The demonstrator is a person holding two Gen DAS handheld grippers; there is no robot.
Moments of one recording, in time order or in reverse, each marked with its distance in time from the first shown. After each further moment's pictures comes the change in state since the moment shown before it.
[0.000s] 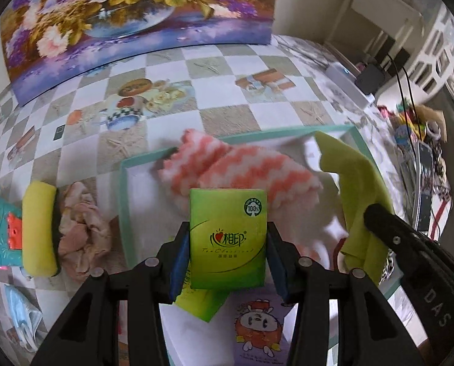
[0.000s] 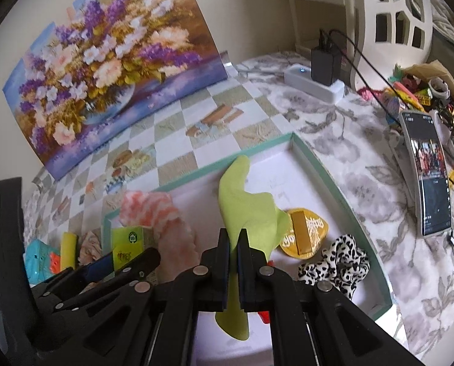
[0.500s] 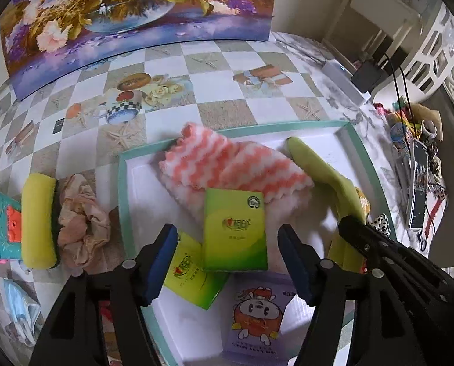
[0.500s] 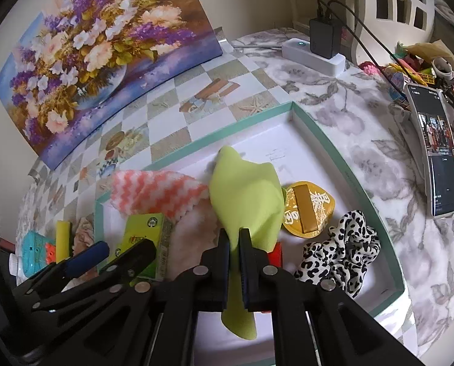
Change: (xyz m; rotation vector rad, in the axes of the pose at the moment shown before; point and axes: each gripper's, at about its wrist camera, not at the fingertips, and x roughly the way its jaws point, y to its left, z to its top) left arm -0.008 0.005 -0.003 -0.020 0.022 -0.017; right arm 0.015 -0.004 -0.009 0.020 0.077 0.005
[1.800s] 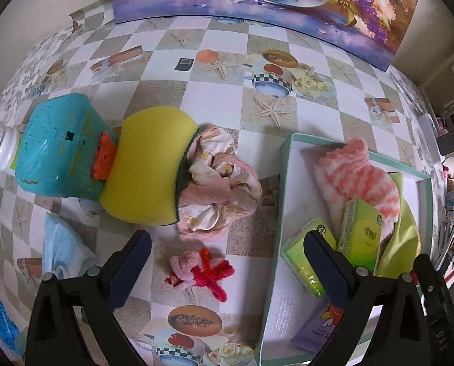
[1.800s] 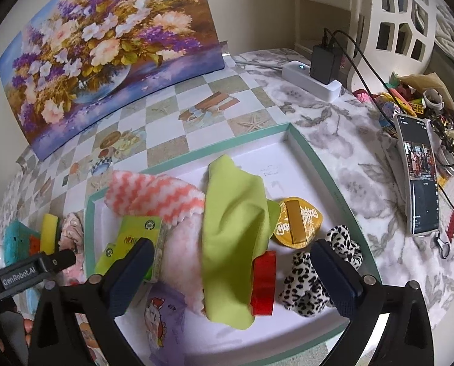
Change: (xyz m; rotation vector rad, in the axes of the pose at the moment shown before) left arm -0.015 0.108 -0.014 -0.357 0.098 0.177; right arm -0.012 0.018 -0.003 -0.087 -0.060 -0.108
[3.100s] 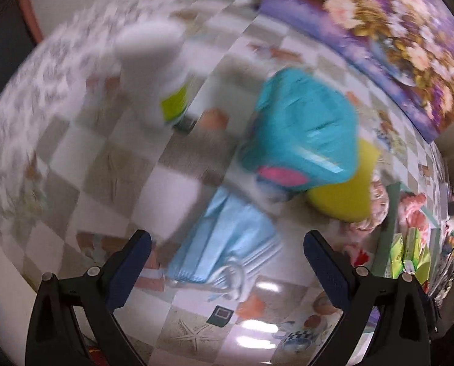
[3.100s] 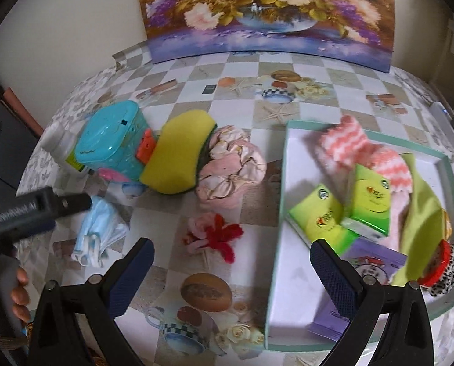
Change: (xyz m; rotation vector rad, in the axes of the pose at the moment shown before) left arm -0.017 0.208 -0.031 -0.305 -0.009 -0.047; right arm -0.005 0.186 -0.074 -0.414 0.130 0.243
